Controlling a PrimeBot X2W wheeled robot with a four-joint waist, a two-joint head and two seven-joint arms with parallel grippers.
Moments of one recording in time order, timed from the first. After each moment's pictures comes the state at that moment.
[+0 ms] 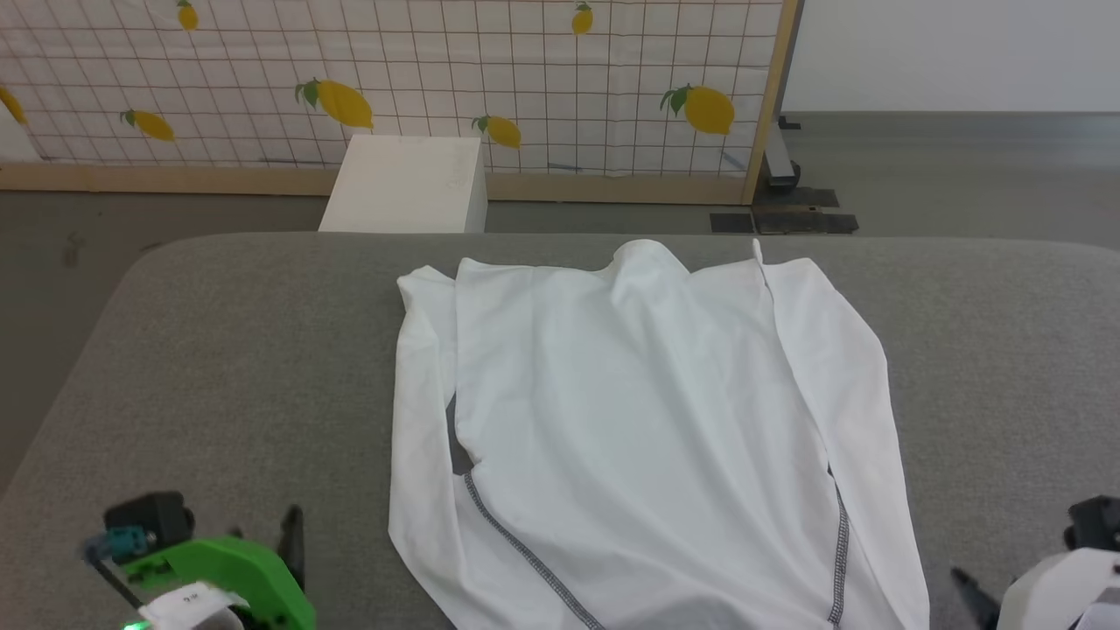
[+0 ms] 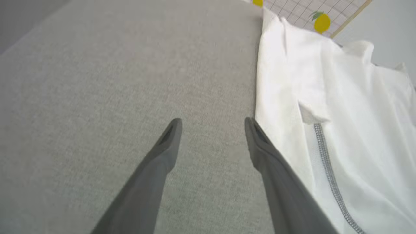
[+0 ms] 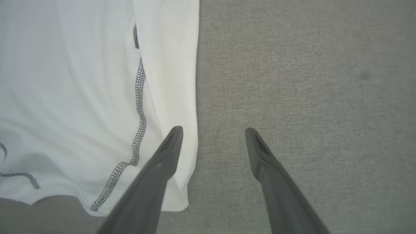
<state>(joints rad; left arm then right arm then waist) 0.11 0.40 -0.21 -0.04 -0.74 0.35 0.31 0.17 -0.11 -0.26 -0.03 0.27 0.13 0.75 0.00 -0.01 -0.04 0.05</state>
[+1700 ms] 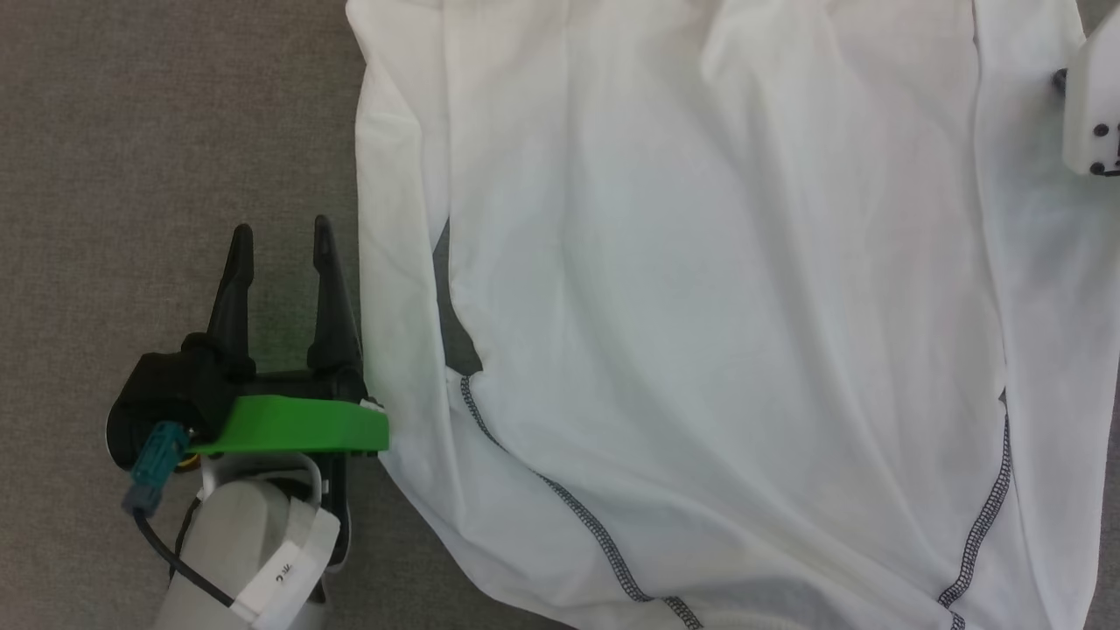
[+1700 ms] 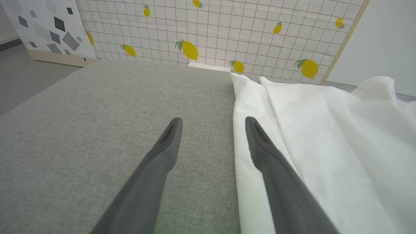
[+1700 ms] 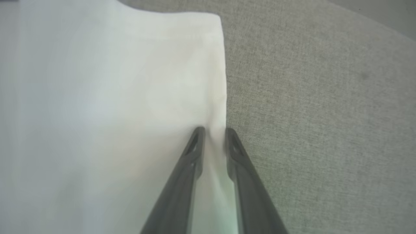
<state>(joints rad) -0.23 0.16 -0.14 -0.05 -0.34 0.13 -0.26 -0.98 -0.40 0.05 0.59 0.17 0.13 0.86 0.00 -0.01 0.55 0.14</state>
